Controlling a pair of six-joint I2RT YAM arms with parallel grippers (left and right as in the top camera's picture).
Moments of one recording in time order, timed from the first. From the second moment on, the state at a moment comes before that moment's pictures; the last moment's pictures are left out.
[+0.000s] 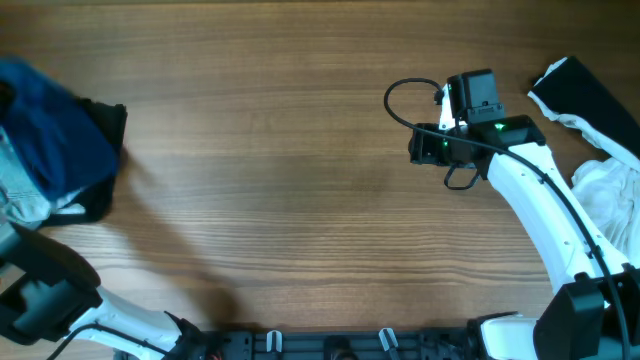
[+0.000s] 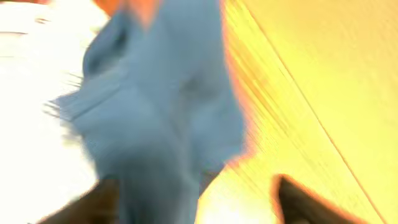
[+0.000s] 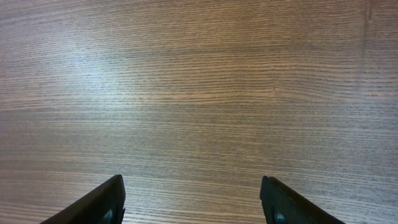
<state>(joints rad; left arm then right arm) 0.76 1.89 1.75 -0.76 0.33 -0.33 0.18 1.53 1.14 -0.78 -0.07 0.25</state>
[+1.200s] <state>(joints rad) 1.00 2.17 1.76 -0.68 0.39 -0.37 0.18 1.53 1.14 -0.85 -0.07 0.25</state>
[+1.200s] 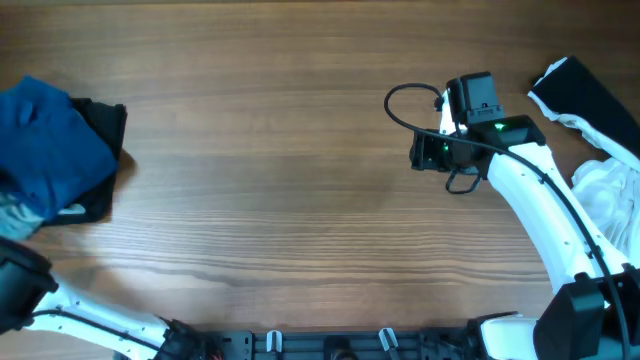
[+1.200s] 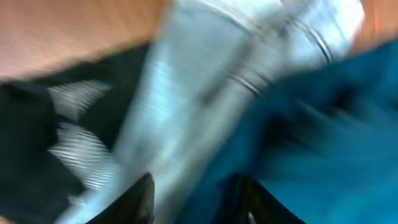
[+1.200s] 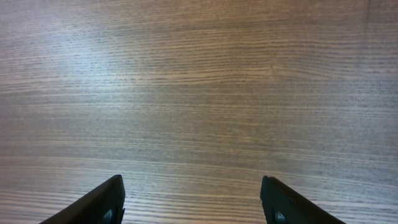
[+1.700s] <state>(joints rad) 1.02 2.06 1.76 -0.61 0.65 -0.35 0.18 1.53 1.14 -0.82 -0.06 0.24</state>
